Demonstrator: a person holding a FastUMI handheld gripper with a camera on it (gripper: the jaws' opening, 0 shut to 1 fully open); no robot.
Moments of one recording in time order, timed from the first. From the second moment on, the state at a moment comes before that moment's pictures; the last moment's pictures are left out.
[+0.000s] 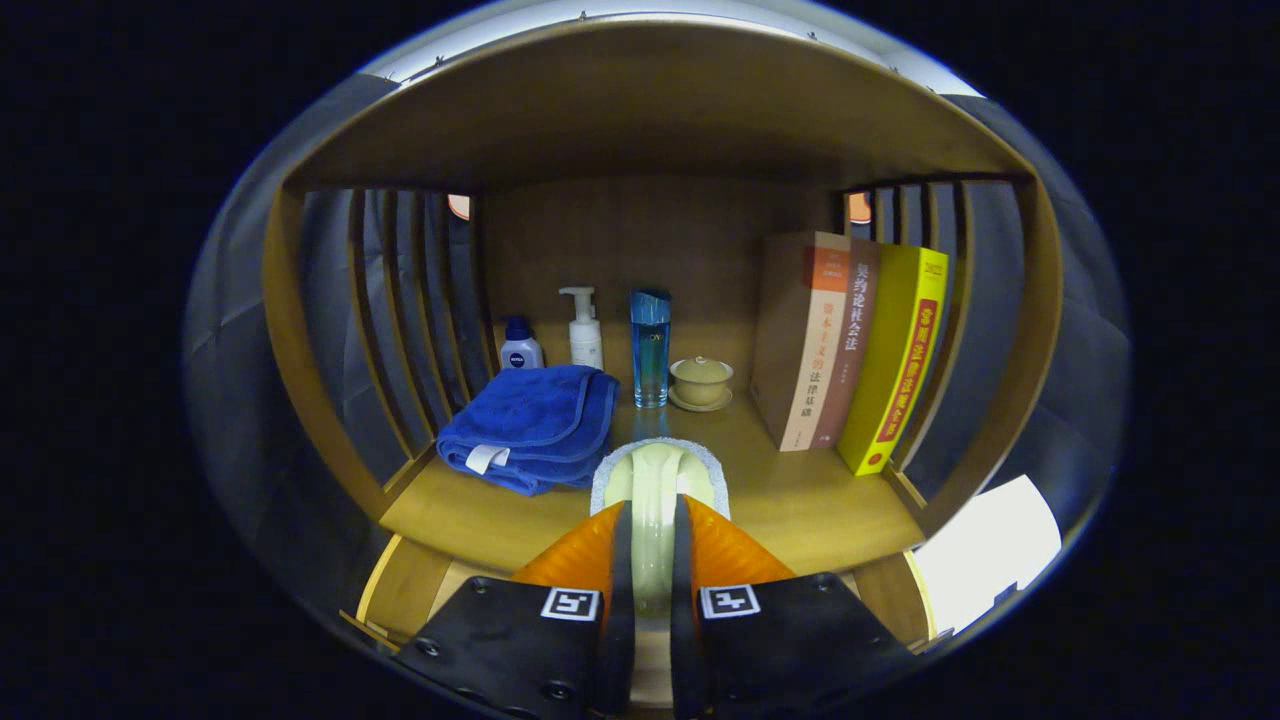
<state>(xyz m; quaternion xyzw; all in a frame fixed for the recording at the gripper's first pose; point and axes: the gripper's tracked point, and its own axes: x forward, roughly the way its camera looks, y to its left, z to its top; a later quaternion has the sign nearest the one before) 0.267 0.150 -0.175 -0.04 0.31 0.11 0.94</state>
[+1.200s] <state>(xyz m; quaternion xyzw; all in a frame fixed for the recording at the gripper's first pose) 0.320 0.156 -0.287 -0.09 0.41 0.07 0.90</state>
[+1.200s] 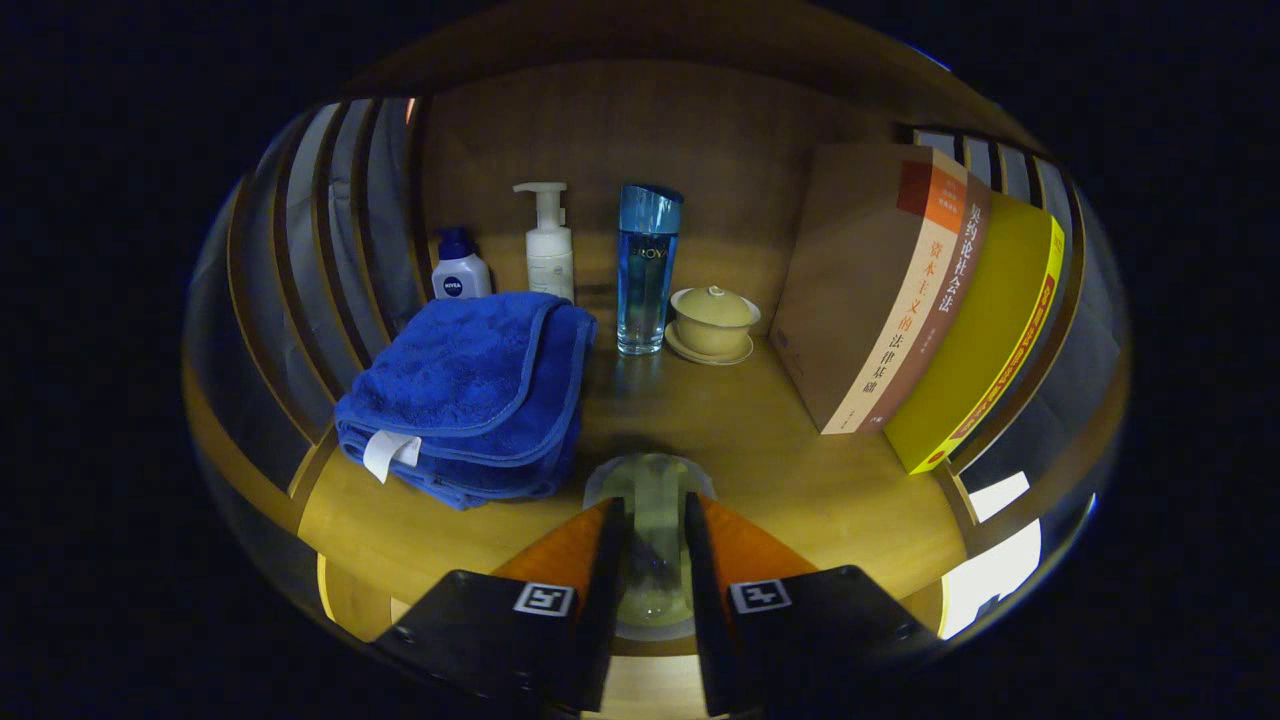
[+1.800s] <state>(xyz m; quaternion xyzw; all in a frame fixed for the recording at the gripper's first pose) 0.313 0.162 -0.251 -0.08 0.39 0.08 0.91</state>
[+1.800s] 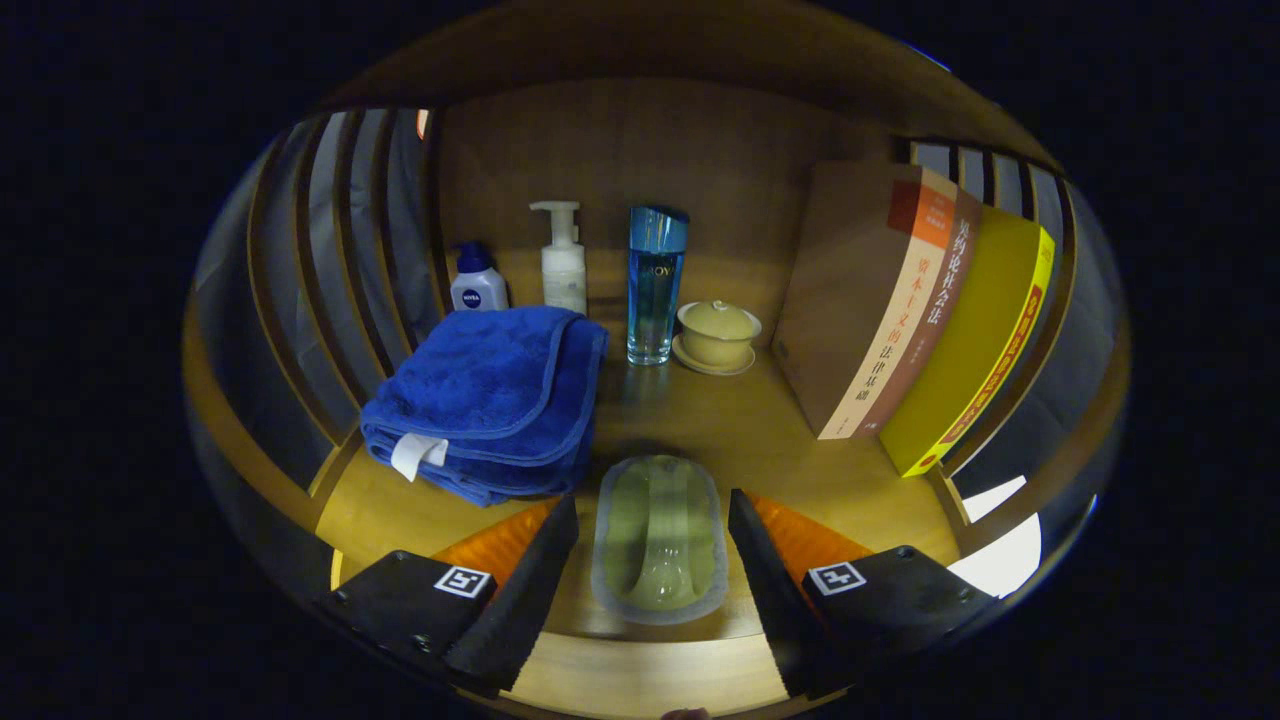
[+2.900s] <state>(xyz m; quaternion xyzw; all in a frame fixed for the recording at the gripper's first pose) 0.130 0.137 -0.028 -0.03 0.16 0.11 0.98</state>
